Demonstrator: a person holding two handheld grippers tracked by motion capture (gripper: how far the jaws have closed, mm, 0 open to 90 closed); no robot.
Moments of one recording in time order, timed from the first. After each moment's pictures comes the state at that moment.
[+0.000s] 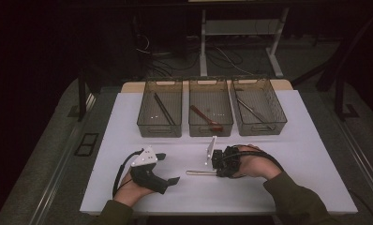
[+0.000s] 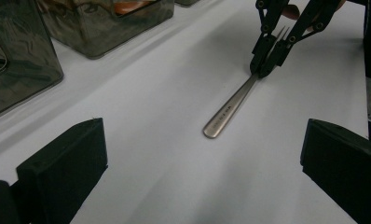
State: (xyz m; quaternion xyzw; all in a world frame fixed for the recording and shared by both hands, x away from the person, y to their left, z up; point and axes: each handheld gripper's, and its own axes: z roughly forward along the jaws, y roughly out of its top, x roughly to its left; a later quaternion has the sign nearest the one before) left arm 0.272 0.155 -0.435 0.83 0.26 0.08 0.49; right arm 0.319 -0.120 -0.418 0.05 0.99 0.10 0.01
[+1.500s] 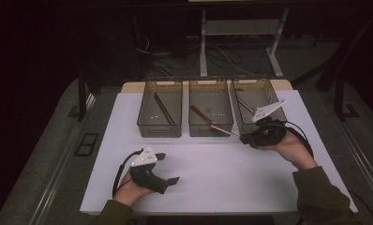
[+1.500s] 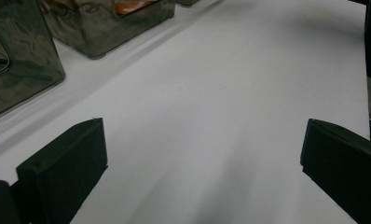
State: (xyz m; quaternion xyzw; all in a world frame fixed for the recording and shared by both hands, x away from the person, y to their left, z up) left arm 0.273 0.156 -0.435 0.83 0.26 0.08 0.49; right arm 0.351 -0.242 -0.356 0.28 0.89 0.34 0.05
